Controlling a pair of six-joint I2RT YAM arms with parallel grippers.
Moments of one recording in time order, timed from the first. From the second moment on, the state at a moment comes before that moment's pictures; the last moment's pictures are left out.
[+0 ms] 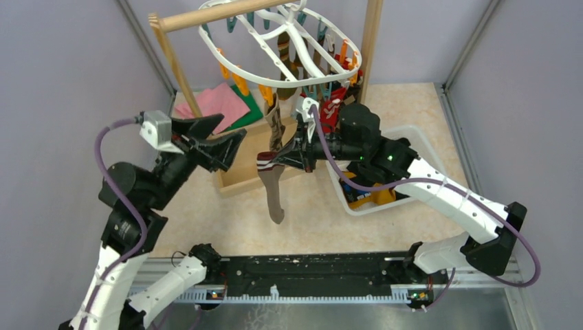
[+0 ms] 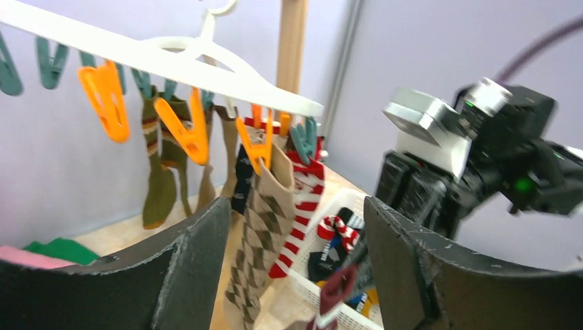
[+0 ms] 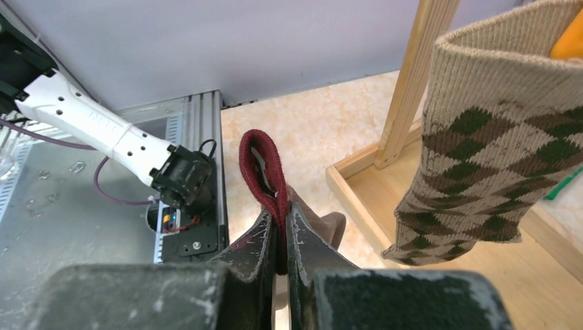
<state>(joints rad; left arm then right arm) -0.55 0.63 1.19 -0.22 0.16 -0.23 0.94 1.32 1.42 -0.23 -0.50 0.03</state>
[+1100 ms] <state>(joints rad) -0.28 1.02 1.57 -0.47 0.23 -0.34 1.04 1.35 1.43 -0.21 -0.16 0.07</state>
